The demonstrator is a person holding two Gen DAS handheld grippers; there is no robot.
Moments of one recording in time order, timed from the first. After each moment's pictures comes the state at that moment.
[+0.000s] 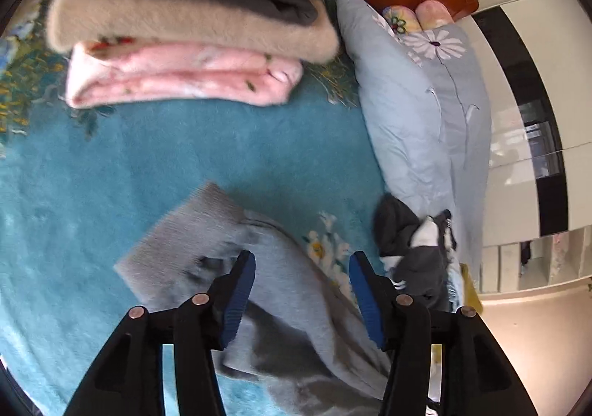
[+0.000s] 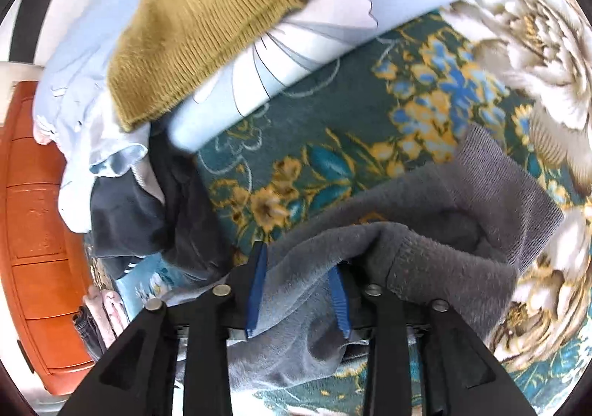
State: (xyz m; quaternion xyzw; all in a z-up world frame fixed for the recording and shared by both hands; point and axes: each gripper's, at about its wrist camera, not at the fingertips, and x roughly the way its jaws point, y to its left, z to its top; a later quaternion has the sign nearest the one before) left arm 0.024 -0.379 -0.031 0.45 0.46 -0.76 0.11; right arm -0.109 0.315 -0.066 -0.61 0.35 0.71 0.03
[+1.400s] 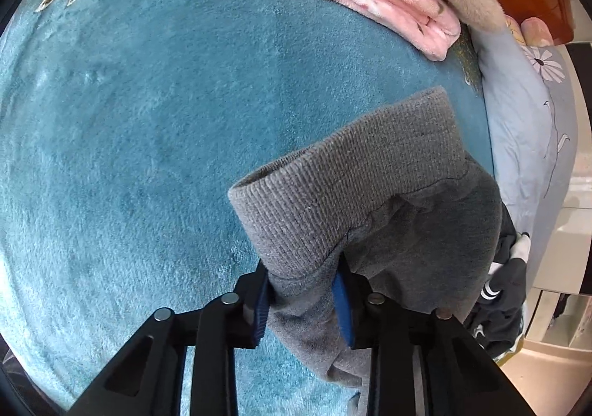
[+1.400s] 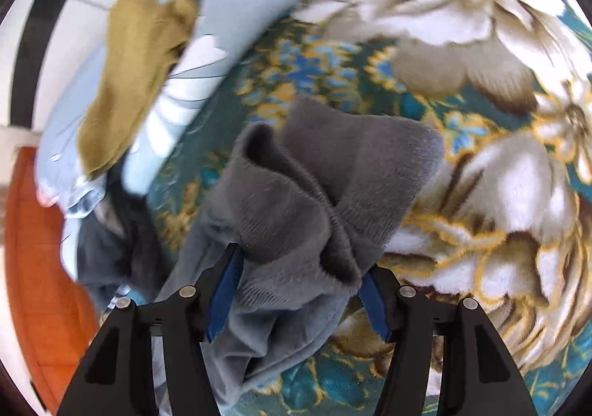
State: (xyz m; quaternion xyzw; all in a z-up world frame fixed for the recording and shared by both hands) left arm 0.064 -0.373 -0.138 0.51 0.50 -0.67 0.21; right arm -0.028 0.379 -0.119 -0.54 0.40 0.73 0.10
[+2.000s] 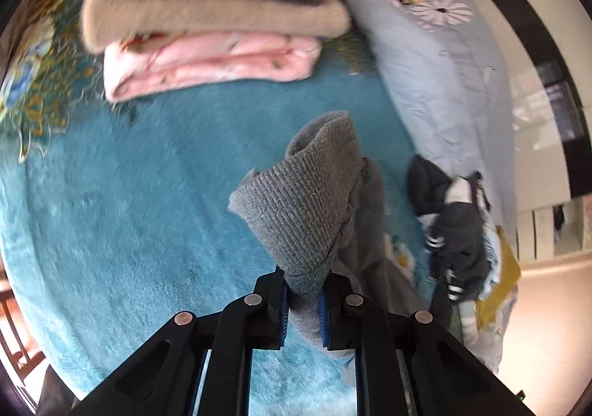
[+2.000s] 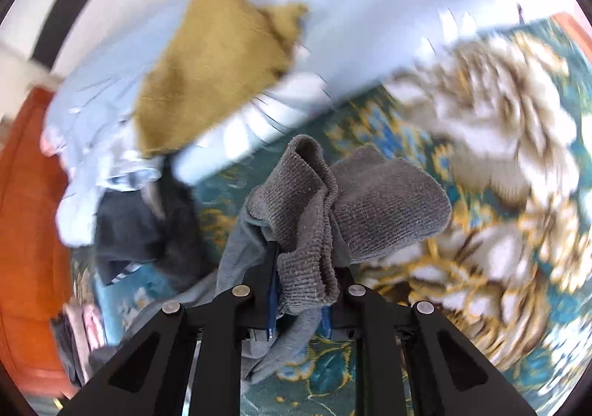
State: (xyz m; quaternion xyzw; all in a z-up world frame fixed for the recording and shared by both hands) left arm 0.059 -0.361 -0.012 0.50 0.40 -0.77 0.09; right arm -0.054 0.348 -0.011 -0.52 0.29 0.80 0.04
